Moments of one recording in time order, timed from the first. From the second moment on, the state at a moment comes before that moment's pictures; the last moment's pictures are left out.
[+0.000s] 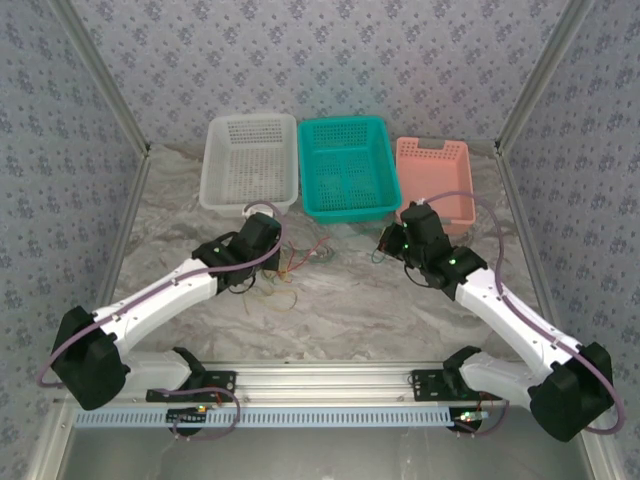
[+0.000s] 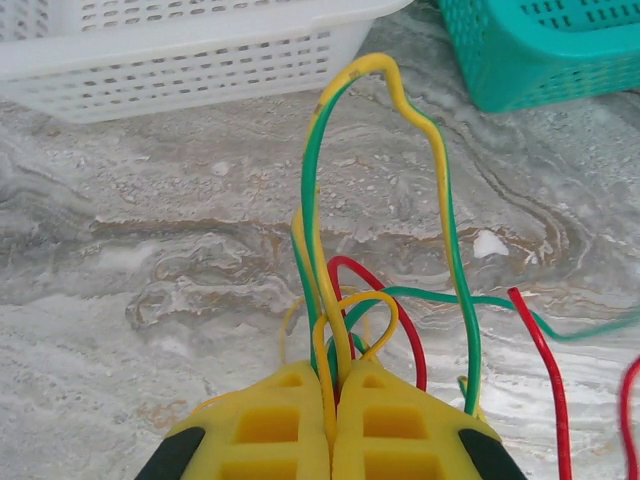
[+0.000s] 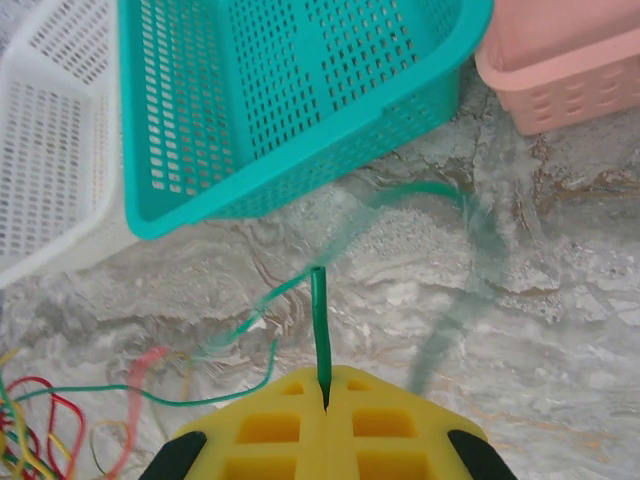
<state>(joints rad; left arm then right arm) -0.75 1.25 0.92 -0.58 -0.39 -0.49 0.54 1.08 0.84 -0.46 0.09 0.83</state>
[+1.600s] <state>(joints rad) -0.91 1.42 1.15 -0.57 0.07 -0.34 0.50 1.06 0.99 -0.59 -0.40 0.48</state>
